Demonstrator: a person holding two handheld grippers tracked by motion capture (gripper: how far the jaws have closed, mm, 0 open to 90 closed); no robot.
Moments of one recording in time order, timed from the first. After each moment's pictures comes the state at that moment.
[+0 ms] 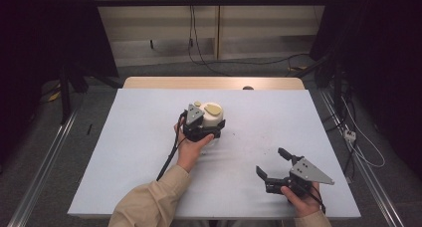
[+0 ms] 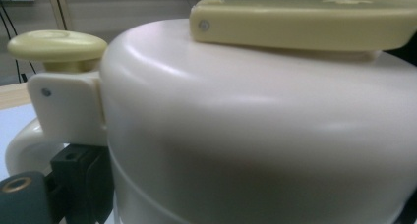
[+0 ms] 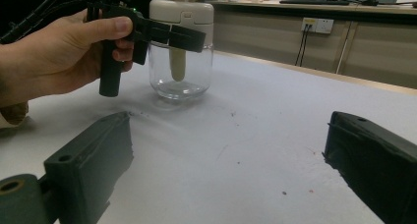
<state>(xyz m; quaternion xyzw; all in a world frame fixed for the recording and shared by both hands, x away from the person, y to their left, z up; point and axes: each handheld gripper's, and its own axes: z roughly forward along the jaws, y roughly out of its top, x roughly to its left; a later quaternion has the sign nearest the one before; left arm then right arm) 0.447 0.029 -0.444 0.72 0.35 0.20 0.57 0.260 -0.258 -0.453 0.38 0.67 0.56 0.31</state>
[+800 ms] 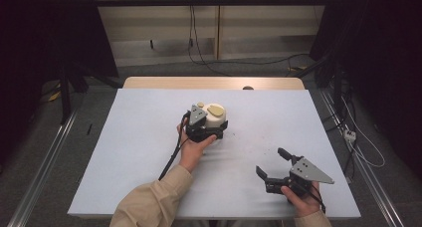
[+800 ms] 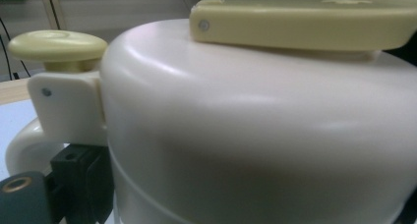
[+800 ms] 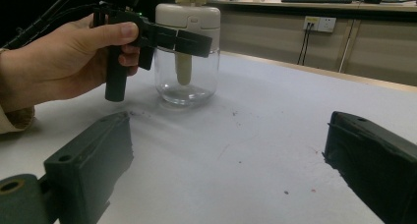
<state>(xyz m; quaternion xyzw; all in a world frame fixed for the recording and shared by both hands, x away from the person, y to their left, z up) 0.447 0.021 -0.449 0.73 0.34 0.19 0.57 0.261 -0.258 -0.454 0.38 0.67 0.56 0.31</state>
